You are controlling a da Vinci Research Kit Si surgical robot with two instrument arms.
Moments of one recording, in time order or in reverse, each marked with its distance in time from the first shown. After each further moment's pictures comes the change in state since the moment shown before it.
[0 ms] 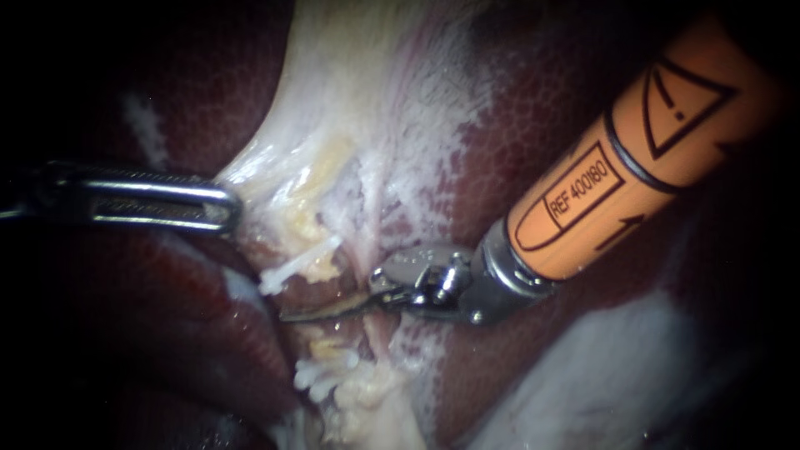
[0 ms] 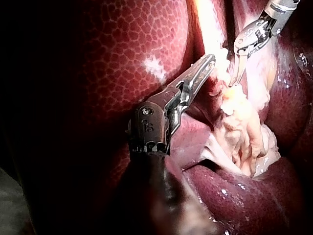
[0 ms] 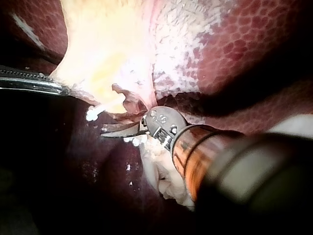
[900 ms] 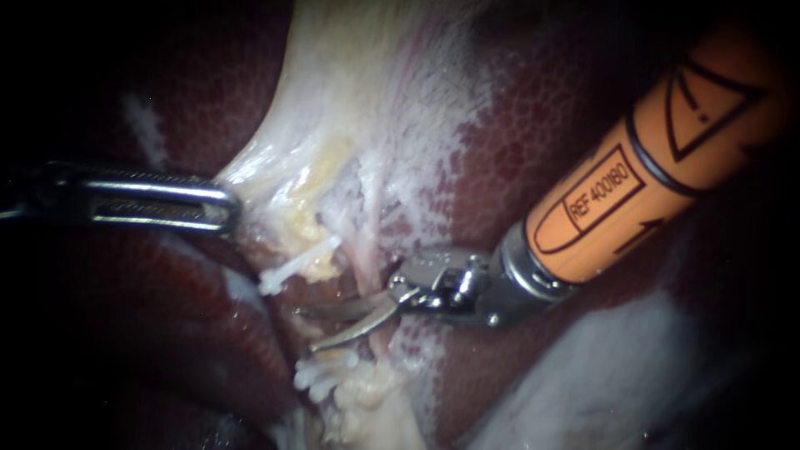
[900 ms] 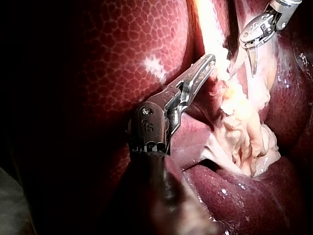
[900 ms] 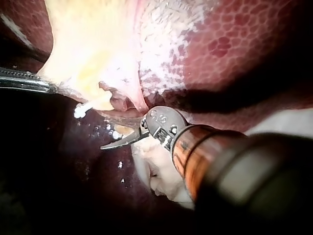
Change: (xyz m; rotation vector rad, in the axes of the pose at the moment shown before) right arm -0.001 -0.001 -0.003 -0.008 0.010 -0.004; left arm 0.000 0.000 0.000 0.000 0.000 0.000
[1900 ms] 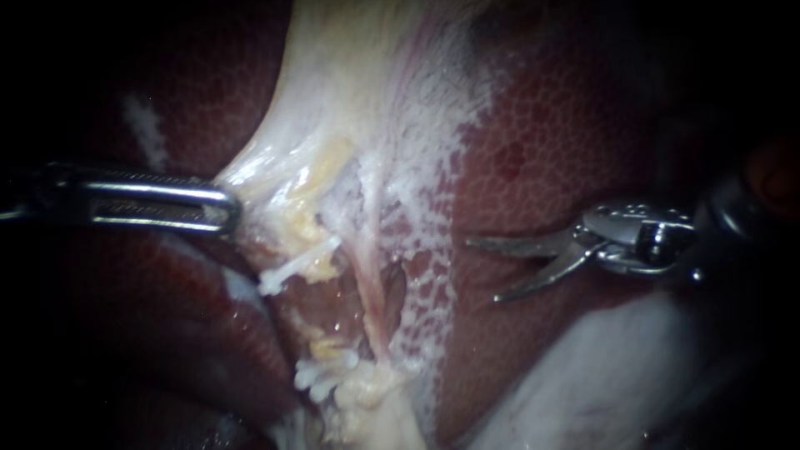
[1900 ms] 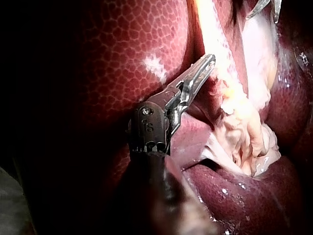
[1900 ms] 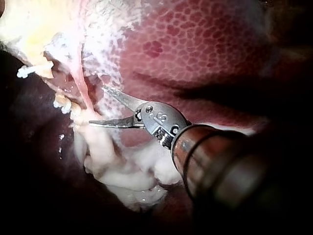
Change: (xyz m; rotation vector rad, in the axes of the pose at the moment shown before) right arm 0.000 -0.004 -0.015 -0.379 0.085 -0.382; left arm 0.000 0.000 0.000 0.000 0.000 0.001
